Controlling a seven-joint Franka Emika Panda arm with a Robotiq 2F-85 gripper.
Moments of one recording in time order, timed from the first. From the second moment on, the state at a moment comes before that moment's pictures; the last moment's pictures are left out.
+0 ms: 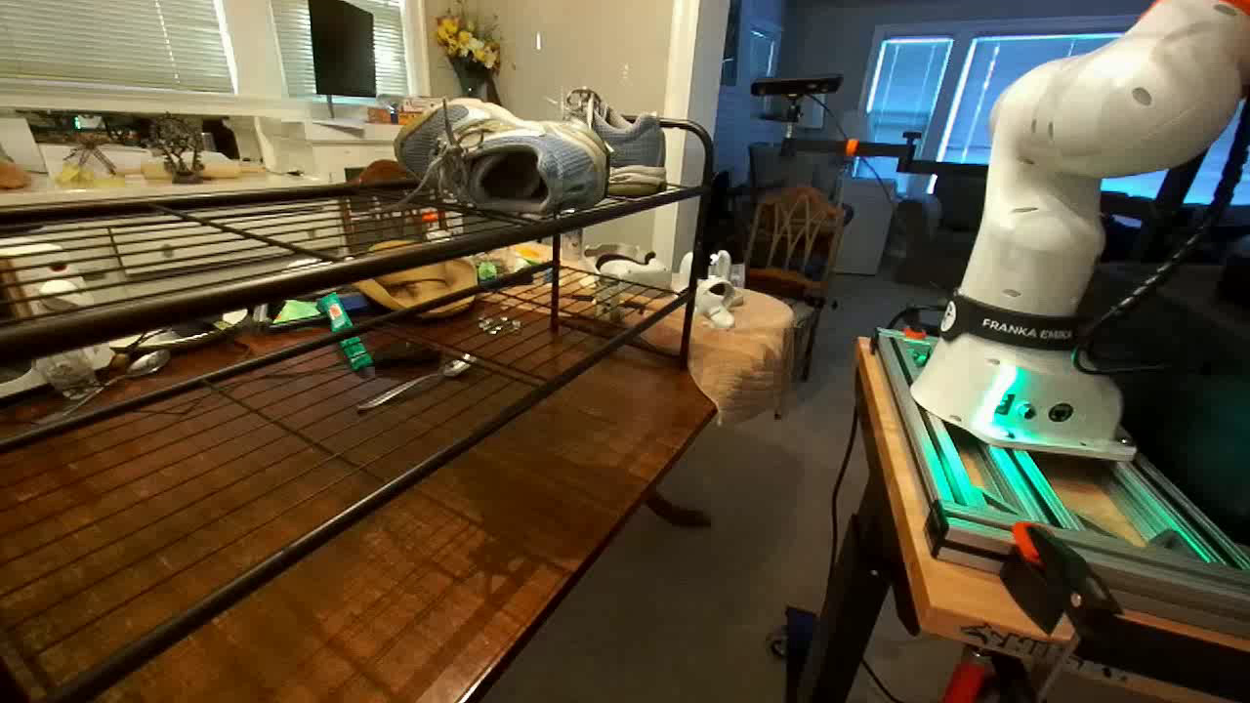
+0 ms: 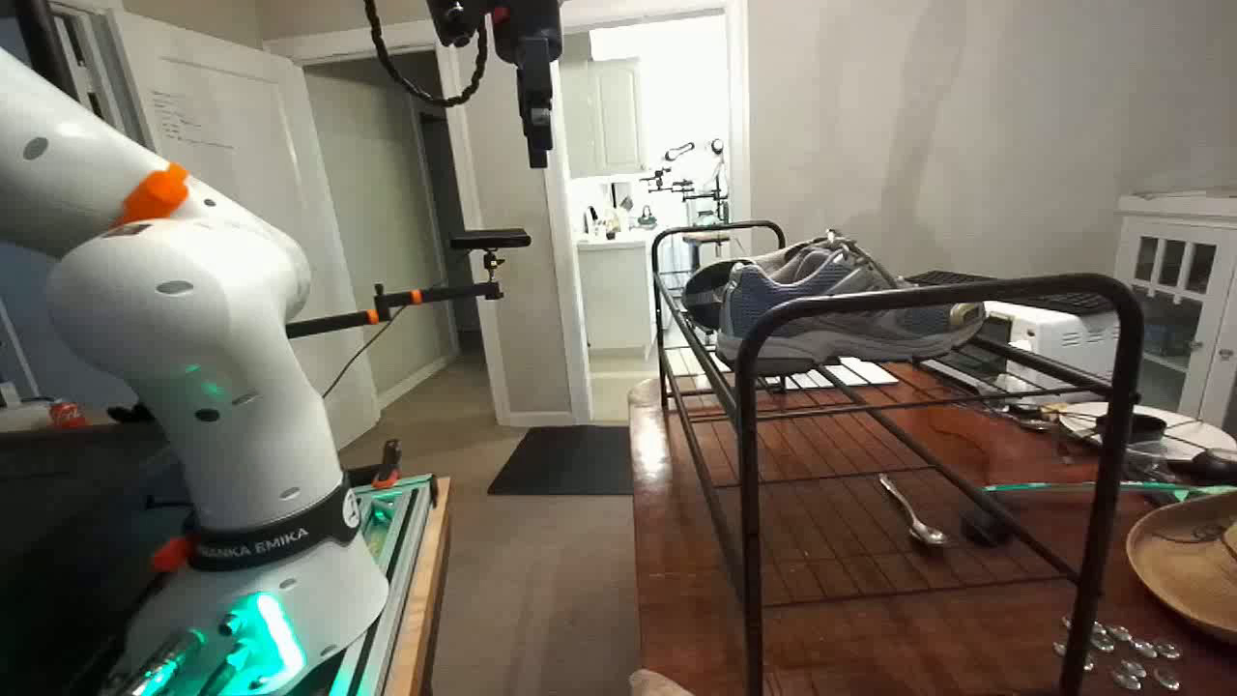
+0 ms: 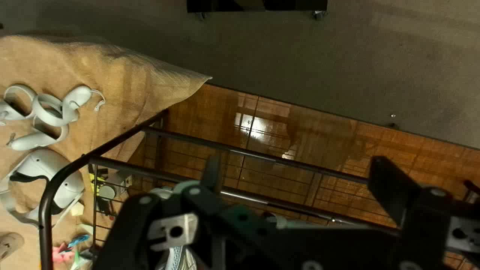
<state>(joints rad) 0.10 -0.74 0.30 -2.29 0.06 1.53 0.32</state>
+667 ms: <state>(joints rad) 0.10 -0.73 0.31 -2.29 0.02 1.56 0.32</state>
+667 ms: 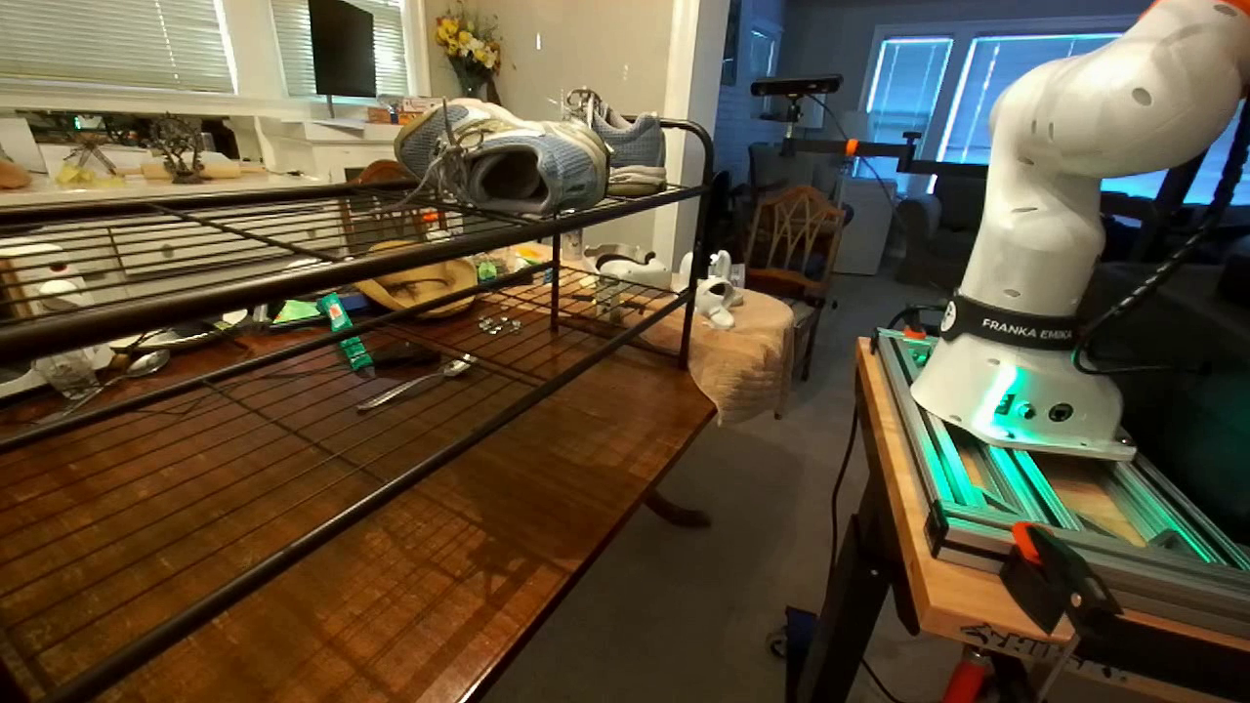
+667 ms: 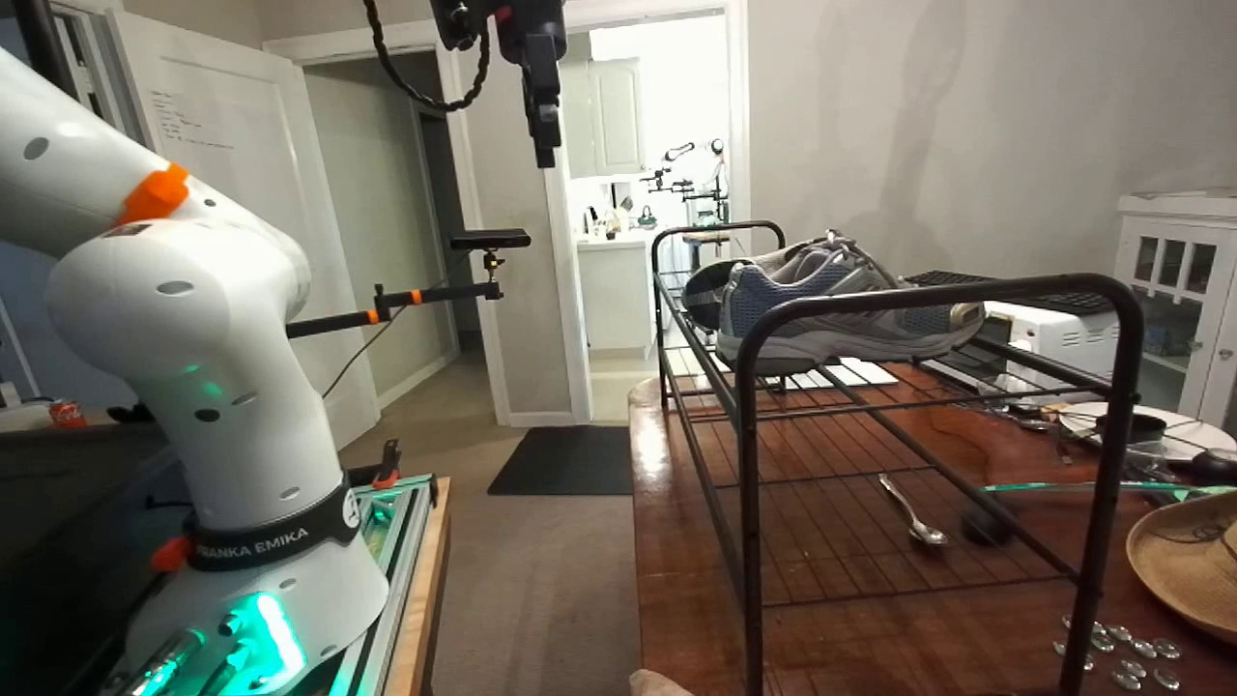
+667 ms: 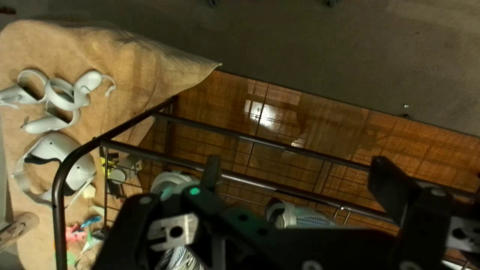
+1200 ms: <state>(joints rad) 0.10 -0.67 0.38 -2.38 -0.15 1.95 0.31</state>
